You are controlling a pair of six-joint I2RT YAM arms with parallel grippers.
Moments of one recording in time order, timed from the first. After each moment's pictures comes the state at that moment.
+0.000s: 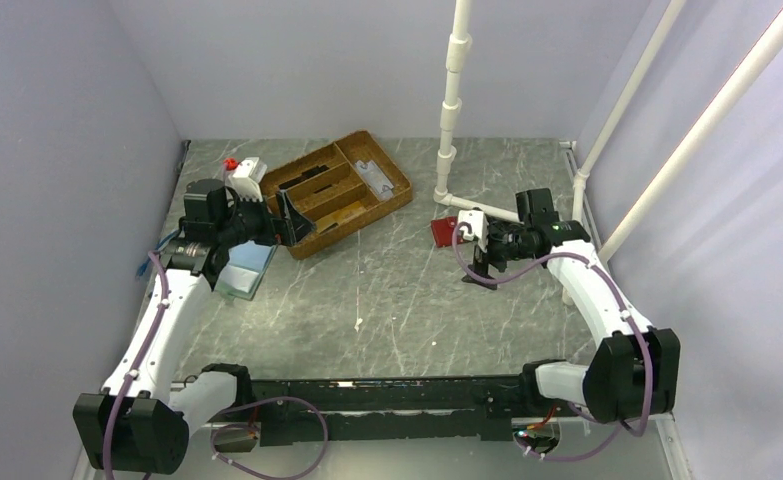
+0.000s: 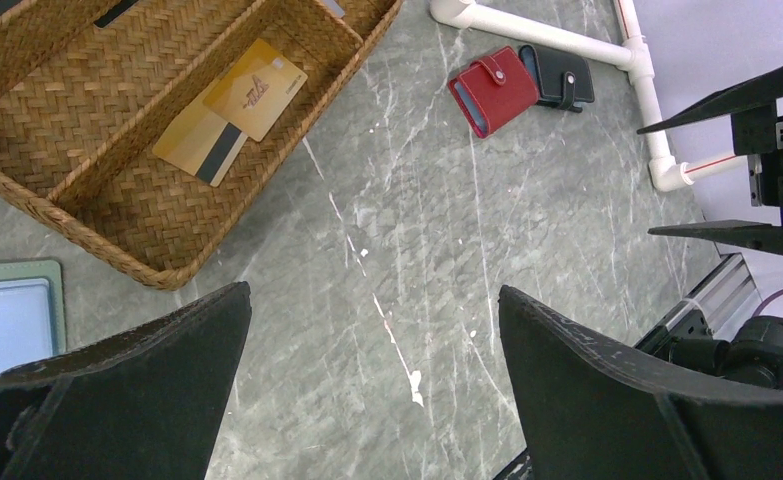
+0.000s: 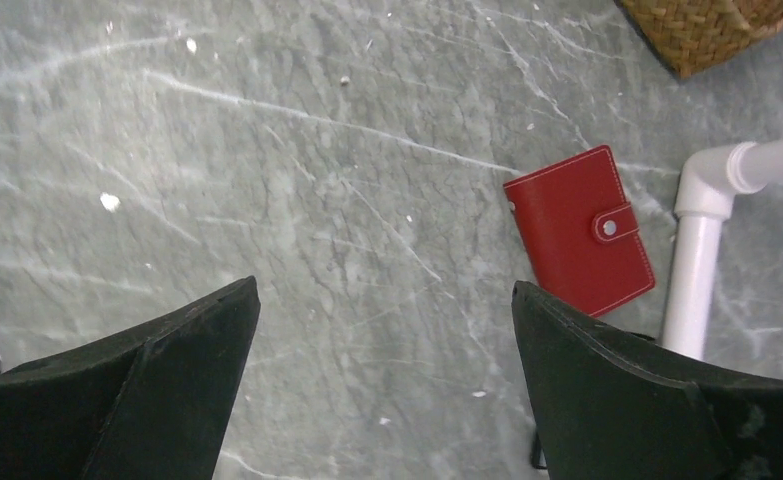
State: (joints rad) left arm -0.09 1.03 0.94 -0.38 0.56 -0.26; right arm 0.14 1.24 0.94 -0.75 -0.78 -1.10
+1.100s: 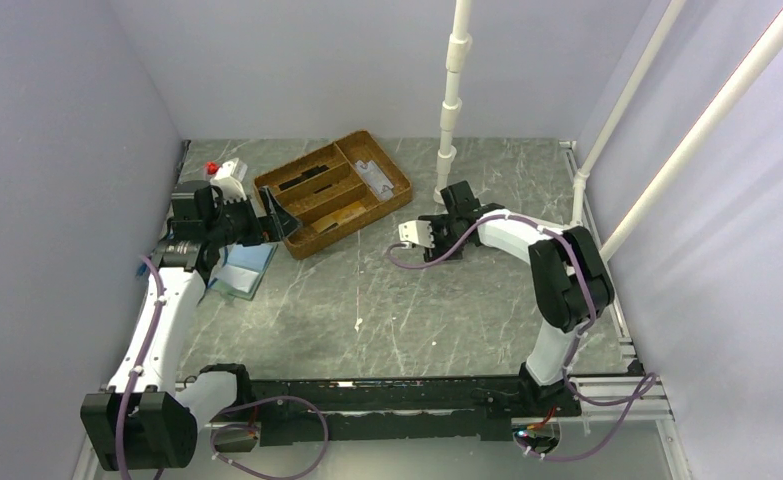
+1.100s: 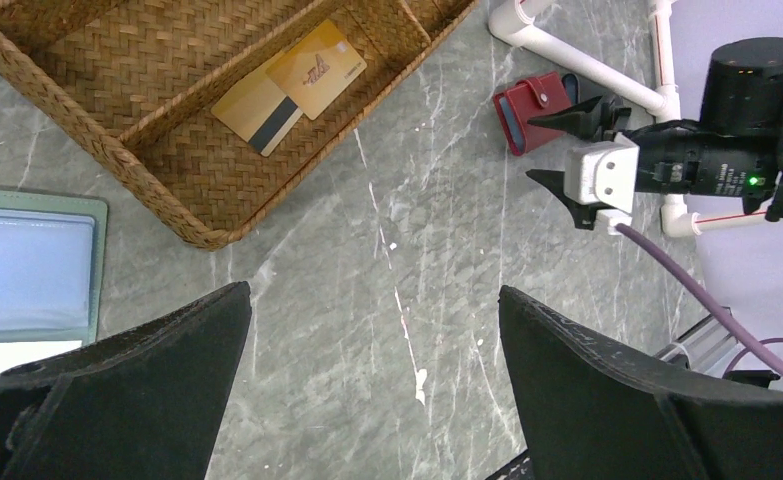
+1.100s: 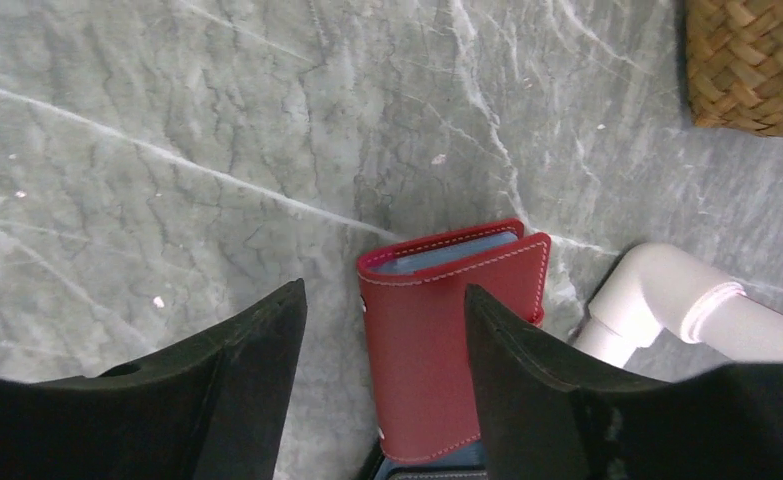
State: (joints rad) left arm 0.02 1.04 0.94 -0.44 0.55 -0.31; right arm 0.40 1.78 1.11 -0.40 -0.29 -1.31
